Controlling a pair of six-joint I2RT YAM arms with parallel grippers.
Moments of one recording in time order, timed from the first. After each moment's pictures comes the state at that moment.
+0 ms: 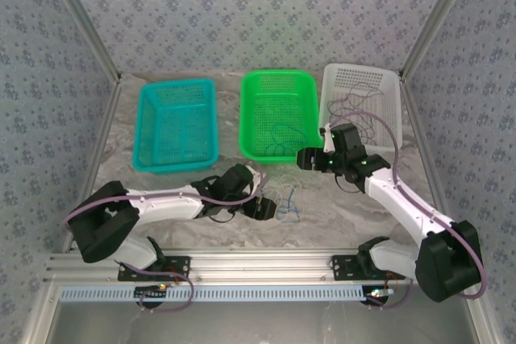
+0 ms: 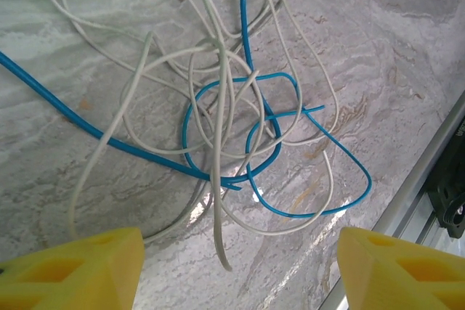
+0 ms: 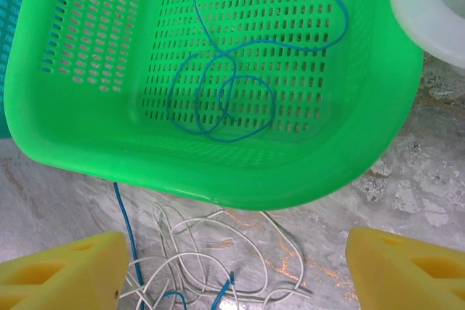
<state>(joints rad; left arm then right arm) -0.99 1.47 0.65 -0.02 0.29 -0.62 0.39 1.16 0.76 -0.41 -0.20 0.40</state>
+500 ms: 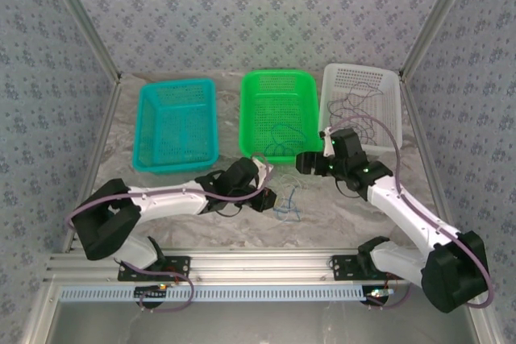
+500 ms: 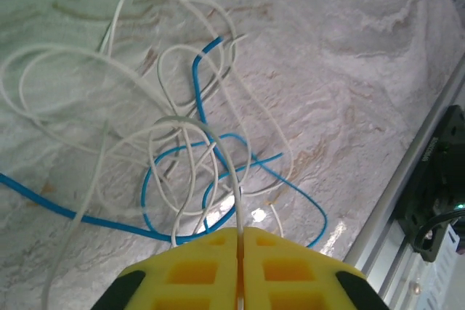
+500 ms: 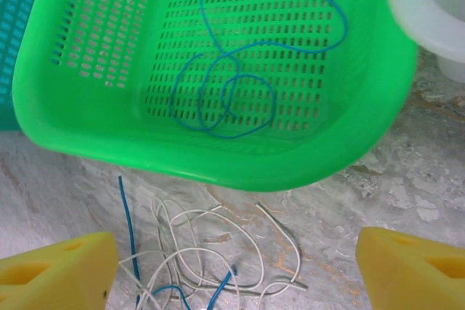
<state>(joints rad) -1.00 1.47 0.74 -0.01 0.27 -0.58 0.44 1.08 0.72 -0.40 -0.14 0.37</state>
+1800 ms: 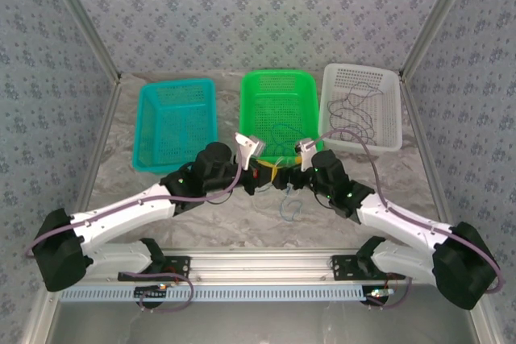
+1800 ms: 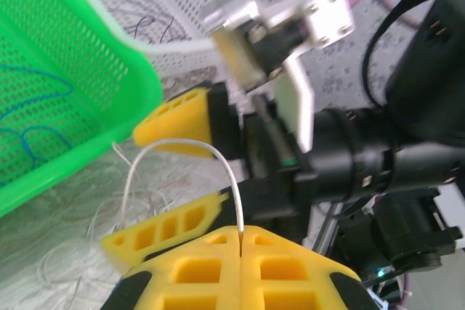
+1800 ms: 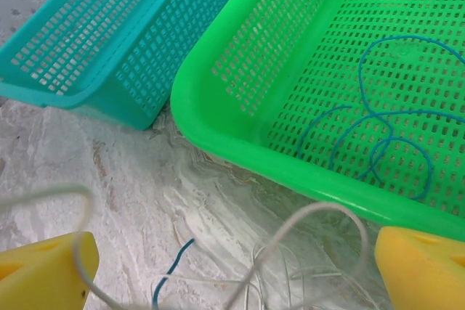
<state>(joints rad) -0.96 1.16 0.79 0.04 0.24 -0.48 0.72 1.07 0.51 0.11 -0.04 0.38</state>
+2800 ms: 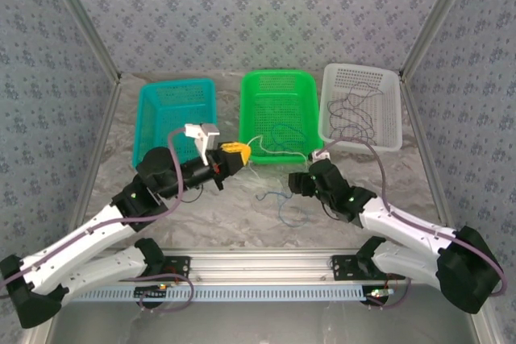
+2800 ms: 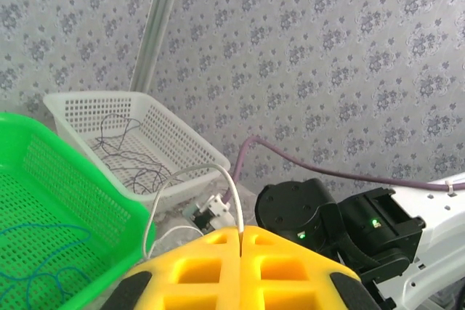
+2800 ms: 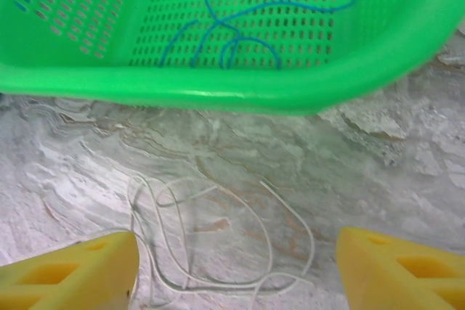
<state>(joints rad) -0.90 0.80 0.79 0.05 0.20 -0.41 0.73 1.02 0.47 -0.17 0.22 0.54</state>
